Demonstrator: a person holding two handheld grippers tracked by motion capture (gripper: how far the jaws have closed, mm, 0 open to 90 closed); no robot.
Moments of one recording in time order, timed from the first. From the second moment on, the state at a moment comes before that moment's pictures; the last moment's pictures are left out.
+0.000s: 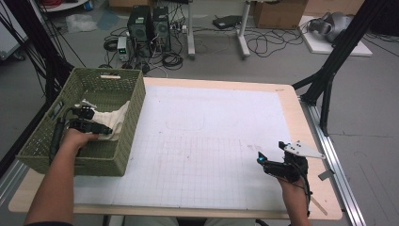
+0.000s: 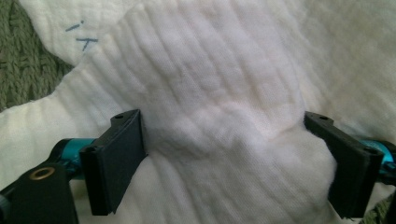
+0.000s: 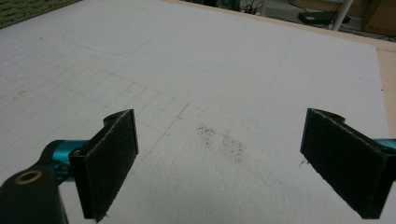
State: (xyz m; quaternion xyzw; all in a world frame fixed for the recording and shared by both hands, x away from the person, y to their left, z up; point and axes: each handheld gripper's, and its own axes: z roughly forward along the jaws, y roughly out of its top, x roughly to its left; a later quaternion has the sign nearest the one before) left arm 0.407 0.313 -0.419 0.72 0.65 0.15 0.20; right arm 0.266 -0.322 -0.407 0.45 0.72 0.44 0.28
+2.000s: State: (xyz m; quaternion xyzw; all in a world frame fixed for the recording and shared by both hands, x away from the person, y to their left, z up) left arm 0.322 0.260 -0.255 0.61 0.39 0.31 0.62; right arm 0.264 -0.325 -0.407 0.46 0.72 0.44 0.28
